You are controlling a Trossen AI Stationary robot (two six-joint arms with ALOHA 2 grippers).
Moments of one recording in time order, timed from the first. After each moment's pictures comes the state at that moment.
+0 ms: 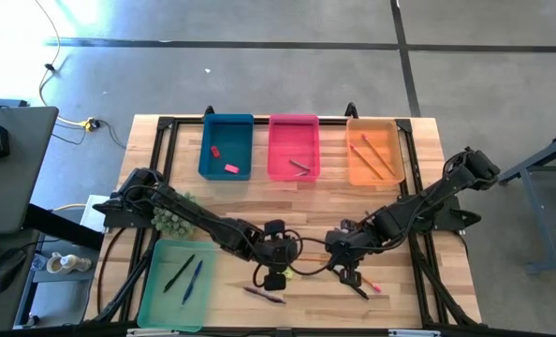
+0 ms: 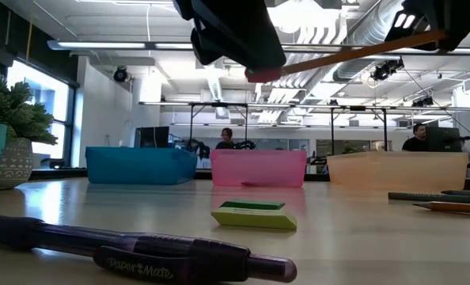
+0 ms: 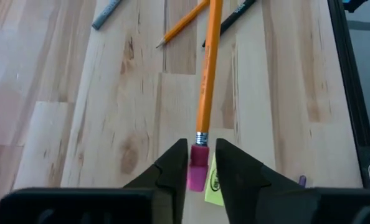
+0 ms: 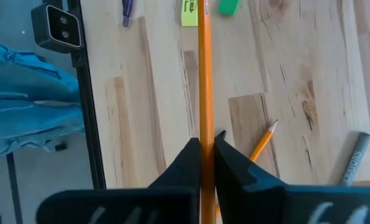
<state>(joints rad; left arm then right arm) -0.29 1.95 1.50 -0.50 -0.23 -0.38 0.52 1.50 1.16 -0.78 -0.04 0.71</state>
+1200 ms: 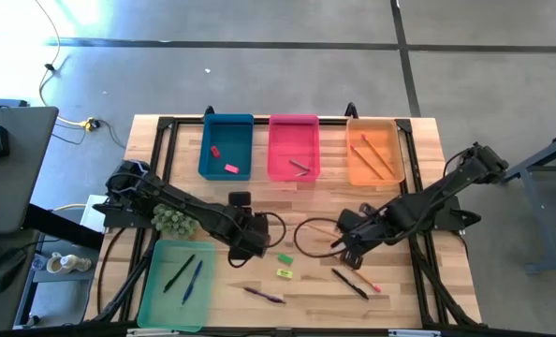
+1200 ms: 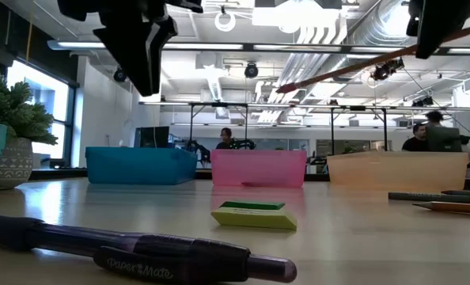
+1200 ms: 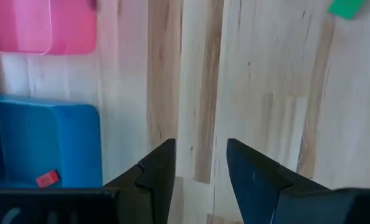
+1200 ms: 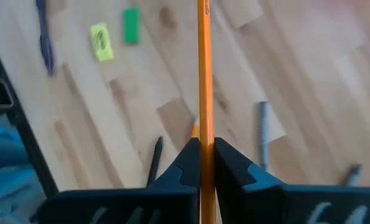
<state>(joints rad) -0.26 1.82 1.50 -1.22 -0.42 -0.39 0.52 1.39 1.16 -0.99 0.19 0.97</state>
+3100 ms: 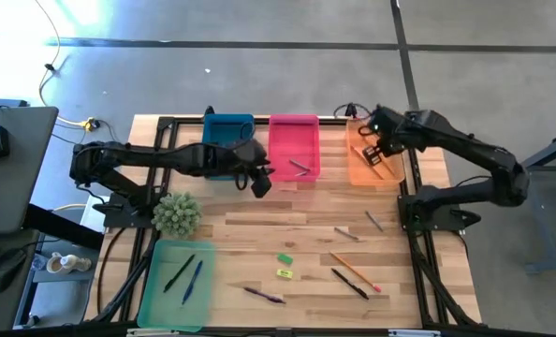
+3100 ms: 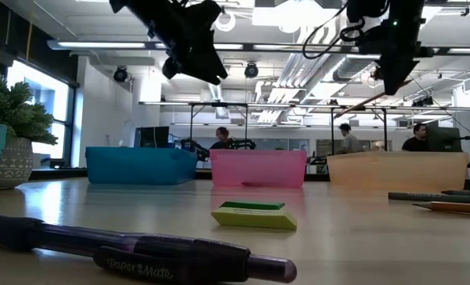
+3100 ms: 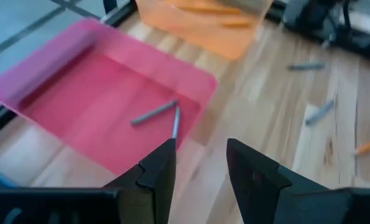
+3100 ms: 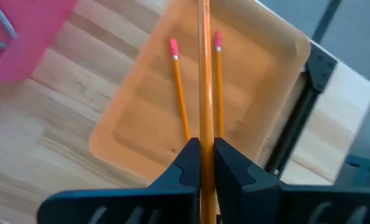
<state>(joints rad) 0.26 1.44 1.06 -0.29 -0.21 -0.28 -0.58 1.14 1.16 -1.33 0.30 0.41</state>
